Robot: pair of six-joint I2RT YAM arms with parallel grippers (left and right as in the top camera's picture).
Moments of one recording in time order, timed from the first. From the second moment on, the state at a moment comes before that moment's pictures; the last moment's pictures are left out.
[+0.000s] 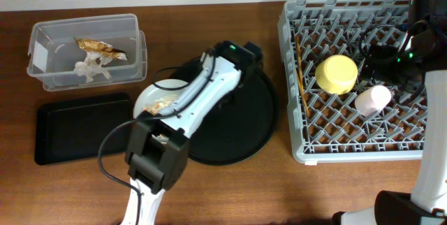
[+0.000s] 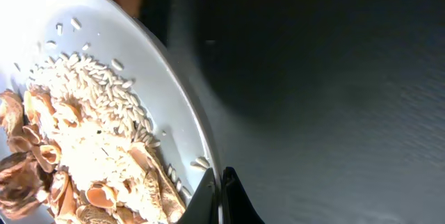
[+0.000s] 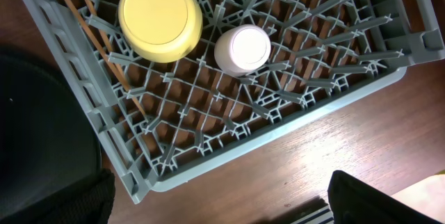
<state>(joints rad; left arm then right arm) -0.62 2.20 1.97 -1.55 -0.40 -0.83 -0.14 1.63 2.08 -1.69 0.18 0.26</state>
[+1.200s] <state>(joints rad) 0.22 2.10 1.98 -1.43 0.37 -0.32 -0.14 1.63 2.08 -1.69 0.18 0.26</state>
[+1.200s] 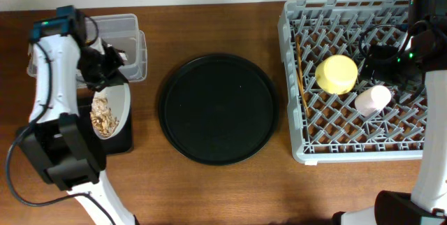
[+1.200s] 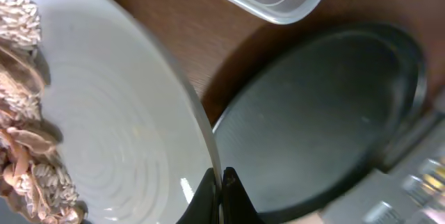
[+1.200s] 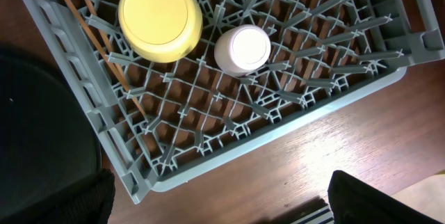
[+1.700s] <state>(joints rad) 0.50 2.10 1.98 -1.57 0.78 -0.08 -0.14 1.63 2.08 -1.69 0.18 0.26</state>
